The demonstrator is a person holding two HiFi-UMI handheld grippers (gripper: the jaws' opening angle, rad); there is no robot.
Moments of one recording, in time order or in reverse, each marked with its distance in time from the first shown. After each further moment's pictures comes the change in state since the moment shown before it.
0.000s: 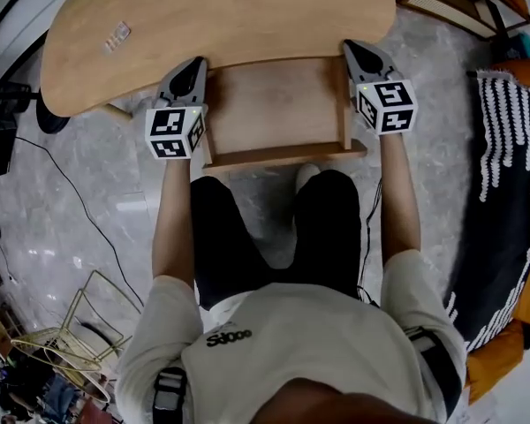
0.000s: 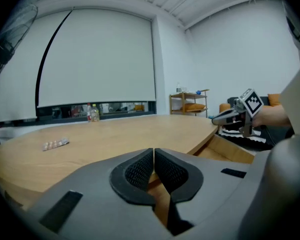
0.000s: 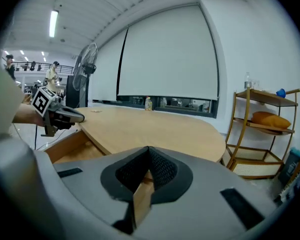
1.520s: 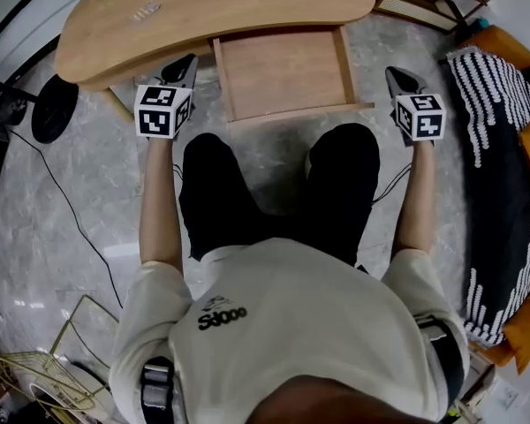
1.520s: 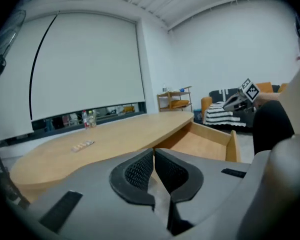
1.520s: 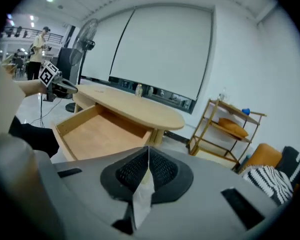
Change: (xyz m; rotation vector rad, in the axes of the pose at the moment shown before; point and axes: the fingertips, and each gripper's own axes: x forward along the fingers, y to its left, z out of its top) left arm -0.134 0.023 -0.037 0.135 0.011 -0.114; right arm -0.180 0.052 -0.057 -0.111 0.184 -0.239
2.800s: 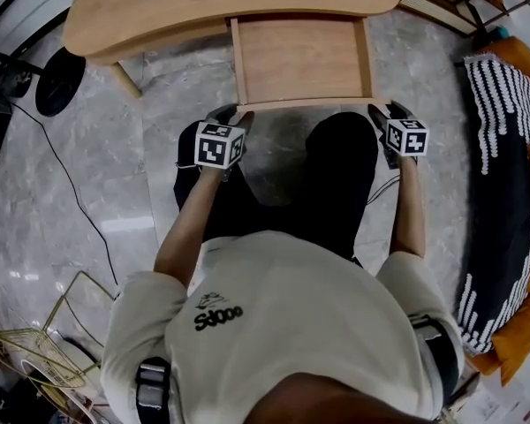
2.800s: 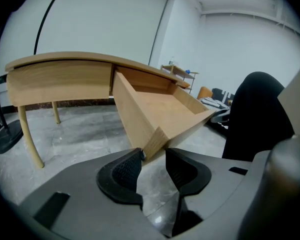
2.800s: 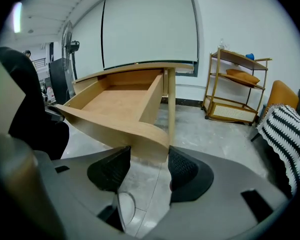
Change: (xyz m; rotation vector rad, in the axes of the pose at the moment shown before) left arm -0.007 -0.144 -0.160 -0.347 0.287 -0.131; right arm 0.038 0.072 -0.149 0.261 0.184 0.171
